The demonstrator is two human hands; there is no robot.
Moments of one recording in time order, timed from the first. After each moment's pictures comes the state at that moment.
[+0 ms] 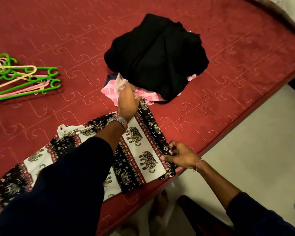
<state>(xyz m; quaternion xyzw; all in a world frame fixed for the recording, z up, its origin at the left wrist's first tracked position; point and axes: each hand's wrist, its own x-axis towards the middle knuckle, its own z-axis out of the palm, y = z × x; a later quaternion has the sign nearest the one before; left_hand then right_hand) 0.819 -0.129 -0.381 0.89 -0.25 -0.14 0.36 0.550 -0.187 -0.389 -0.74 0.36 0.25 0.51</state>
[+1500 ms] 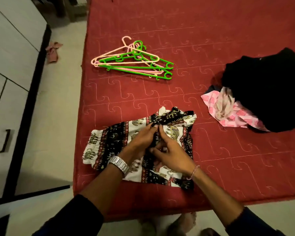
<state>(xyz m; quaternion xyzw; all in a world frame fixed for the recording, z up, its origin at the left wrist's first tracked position) 0.795 0.216 -0.303 0.65 0.08 -0.41 0.63 0.716 0.092 -0.279 -0.74 0.10 0.24 0.61</state>
